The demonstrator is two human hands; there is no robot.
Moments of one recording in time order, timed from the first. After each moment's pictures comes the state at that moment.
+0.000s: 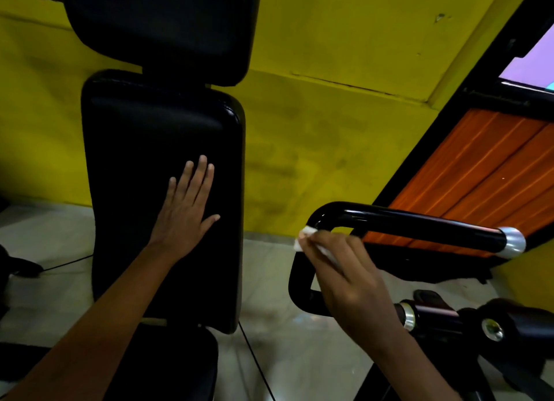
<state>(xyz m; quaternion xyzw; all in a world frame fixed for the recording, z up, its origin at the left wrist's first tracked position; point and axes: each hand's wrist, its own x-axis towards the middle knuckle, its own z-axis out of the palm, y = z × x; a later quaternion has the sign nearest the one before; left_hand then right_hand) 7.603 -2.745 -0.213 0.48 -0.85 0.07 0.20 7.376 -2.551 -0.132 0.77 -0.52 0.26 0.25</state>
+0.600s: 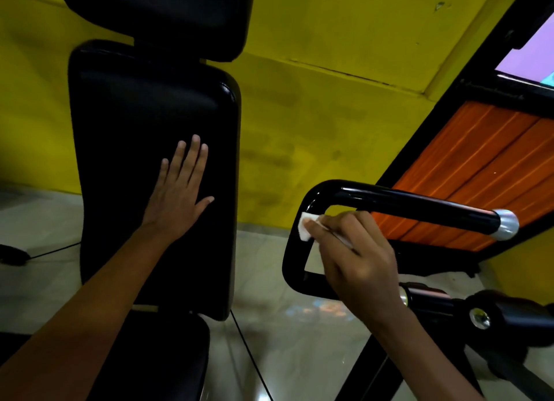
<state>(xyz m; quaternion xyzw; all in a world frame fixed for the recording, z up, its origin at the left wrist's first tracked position) 7.600 -2.744 -0.217 0.49 -0.84 0.08 0.21 7.366 -2.550 -0.129 0.76 -0.50 0.30 0.30</state>
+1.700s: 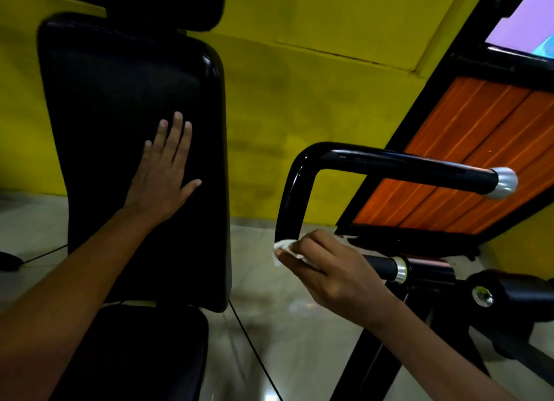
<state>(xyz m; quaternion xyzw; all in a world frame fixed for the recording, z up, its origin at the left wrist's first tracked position) 7.602 -2.740 -0.213 0.48 -0.85 0.07 0.22 7.359 -2.525 -0.180 0.86 -0.43 0.19 0.19</state>
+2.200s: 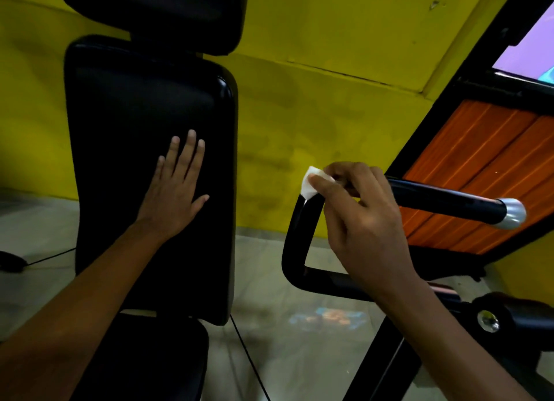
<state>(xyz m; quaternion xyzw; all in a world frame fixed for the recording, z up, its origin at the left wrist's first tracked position) 7.601 -2.740 -0.216 0.48 -0.84 0.09 0.21 7.373 -2.563 -0.101 0.73 -0.55 0.32 0.26</state>
